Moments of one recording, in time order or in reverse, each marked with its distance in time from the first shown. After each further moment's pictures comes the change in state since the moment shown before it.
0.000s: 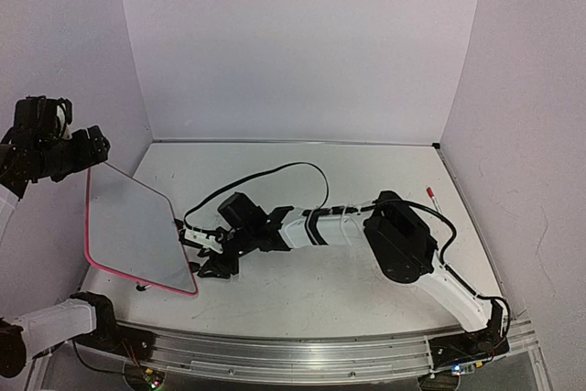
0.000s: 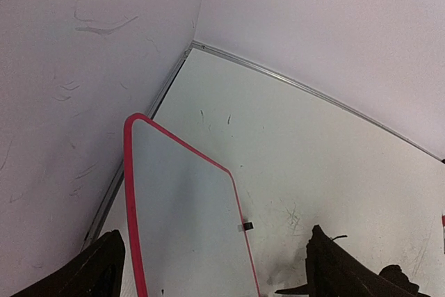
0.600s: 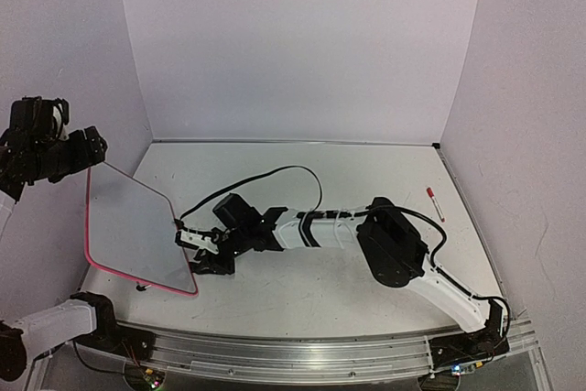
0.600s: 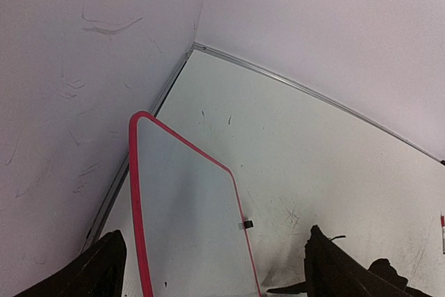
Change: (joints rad) left arm 0.000 -0.019 0.011 -0.027 -0.007 -0.004; right arm 0.011 0.089 0.141 -0.066 -0.002 -0.032
